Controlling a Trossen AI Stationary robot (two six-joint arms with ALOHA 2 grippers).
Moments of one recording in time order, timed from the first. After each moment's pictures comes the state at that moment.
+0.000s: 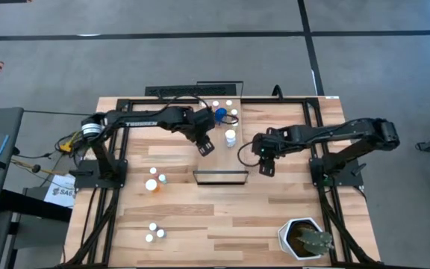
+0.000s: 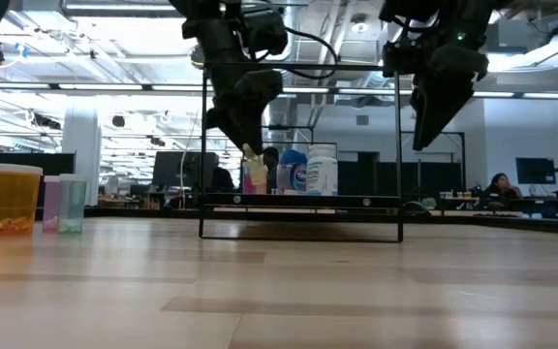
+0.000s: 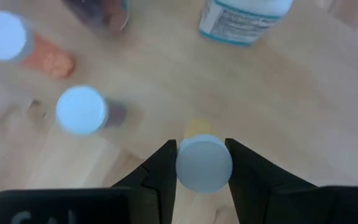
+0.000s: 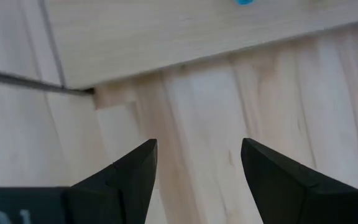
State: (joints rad) left arm 0.27 1.78 1.42 -0.81 -0.02 -0.27; right arm -0.05 1.35 1.00 -0.85 0.14 0.17
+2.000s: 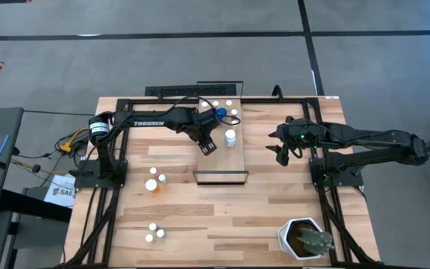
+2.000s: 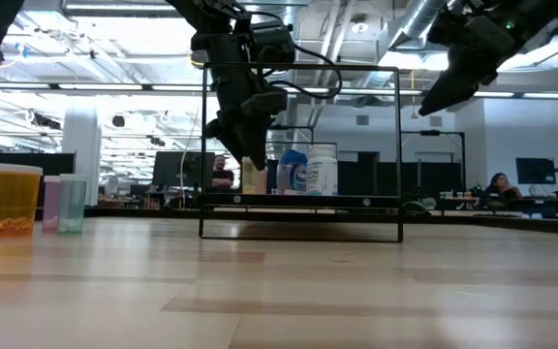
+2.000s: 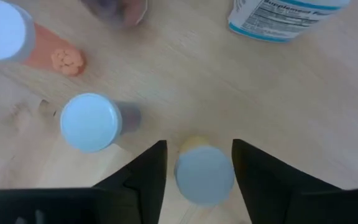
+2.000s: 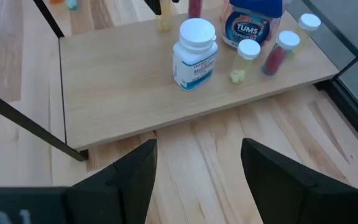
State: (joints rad) left arm 0.28 1.85 1.45 -0.81 -0.08 -0.27; right arm -0.18 0.83 0.69 -0.54 0.13 0.08
